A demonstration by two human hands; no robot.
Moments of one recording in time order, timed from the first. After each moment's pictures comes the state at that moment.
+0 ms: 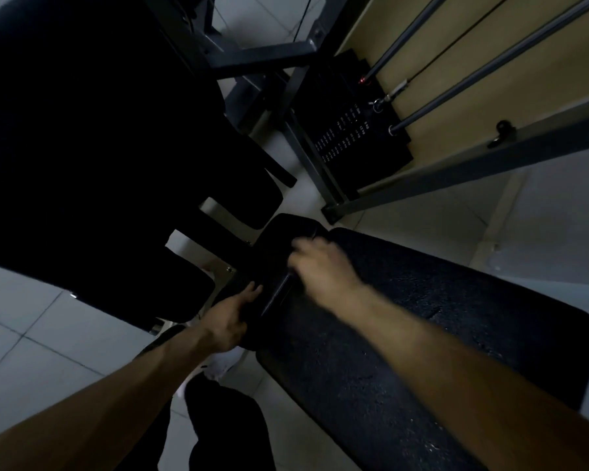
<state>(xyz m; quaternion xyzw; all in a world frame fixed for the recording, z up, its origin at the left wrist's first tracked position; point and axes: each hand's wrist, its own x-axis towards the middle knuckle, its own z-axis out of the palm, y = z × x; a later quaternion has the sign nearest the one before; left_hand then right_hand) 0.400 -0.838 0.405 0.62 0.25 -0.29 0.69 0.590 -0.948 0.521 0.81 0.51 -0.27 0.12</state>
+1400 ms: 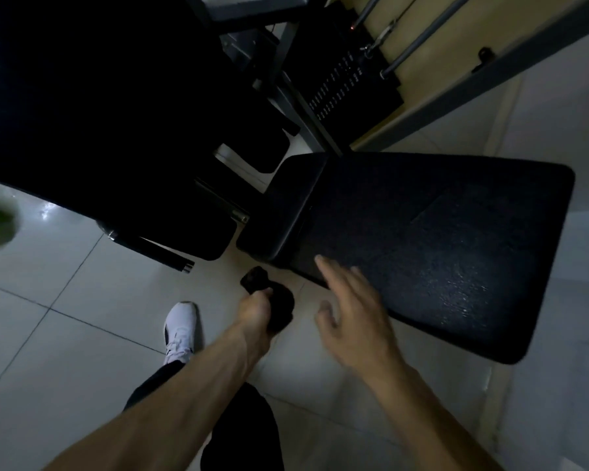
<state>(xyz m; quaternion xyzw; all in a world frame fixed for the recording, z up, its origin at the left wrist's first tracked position) 0.304 -0.919 0.495 0.13 0.62 -0.18 0.76 0.365 -1.034 0.628 0.93 0.25 -0.25 -0.13</state>
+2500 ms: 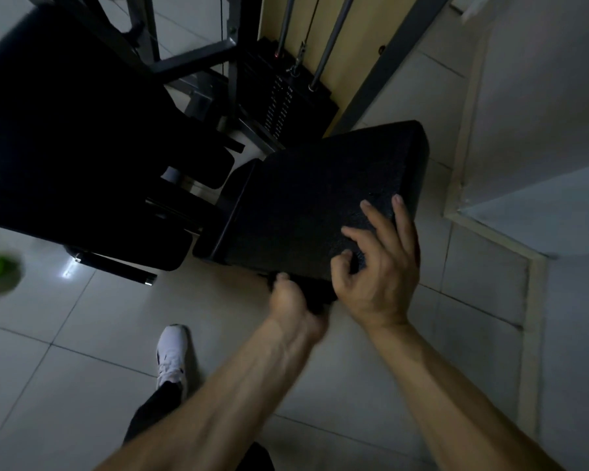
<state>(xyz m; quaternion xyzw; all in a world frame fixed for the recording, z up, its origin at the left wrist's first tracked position) 0.381 -1.070 0.648 0.04 0.60 -0.07 0.80 0.425 -1.163 0.687 0.94 0.22 0.17 -0.18</state>
